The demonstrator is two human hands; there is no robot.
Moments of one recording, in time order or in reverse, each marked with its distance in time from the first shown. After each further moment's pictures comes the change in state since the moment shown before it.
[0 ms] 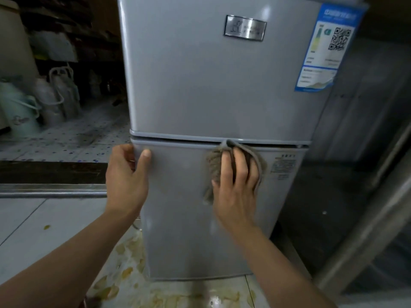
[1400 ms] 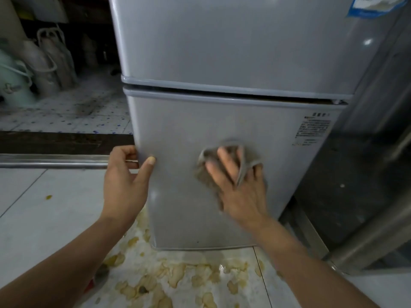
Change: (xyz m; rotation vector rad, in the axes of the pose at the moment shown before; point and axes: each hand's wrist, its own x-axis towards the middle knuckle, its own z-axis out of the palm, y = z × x) left_hand -0.034 -0.071 0.000 0.076 -0.100 0.001; right_hand -0.061 0.021 0.028 -0.010 -0.189 -0.394
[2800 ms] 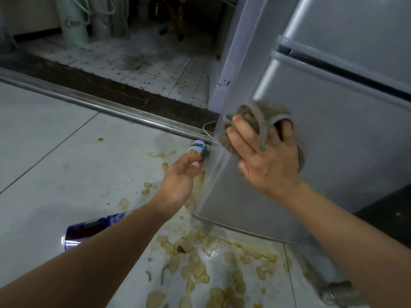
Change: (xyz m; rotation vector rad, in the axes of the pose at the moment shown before) left_hand -0.027 -0.070 -0.047 -0.414 -0.302 -0.524; right_hand 0.091 -0.084 0.002 -0.170 -0.020 -0.421
